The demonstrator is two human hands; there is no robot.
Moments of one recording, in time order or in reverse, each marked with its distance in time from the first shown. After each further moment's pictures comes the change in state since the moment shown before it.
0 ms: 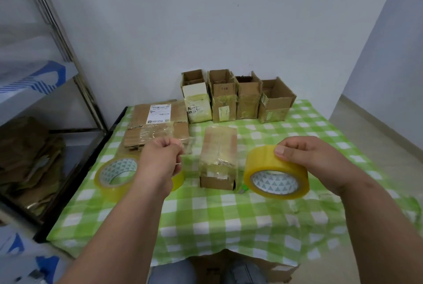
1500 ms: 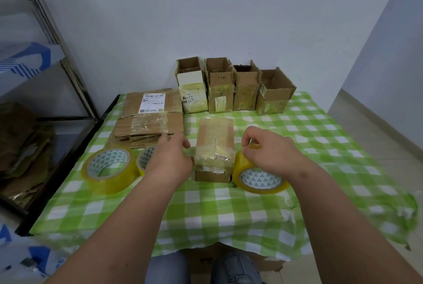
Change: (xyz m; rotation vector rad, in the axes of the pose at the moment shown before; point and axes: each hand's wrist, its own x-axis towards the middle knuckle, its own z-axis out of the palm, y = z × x) left_hand 0.010 -0.028 0.016 0.992 -0.118 0.293; right_hand 0.037 -0.004 0.050 -0.638 0.000 0.072
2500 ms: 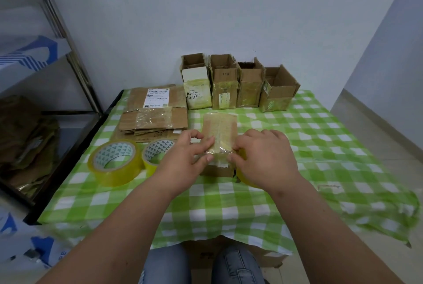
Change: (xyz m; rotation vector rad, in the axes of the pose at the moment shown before) left_hand -0.012 -0.018 0.011 -0.184 -0.086 0.391; right_hand -0.013 -0.014 0.036 -0.436 0.226 -0.148
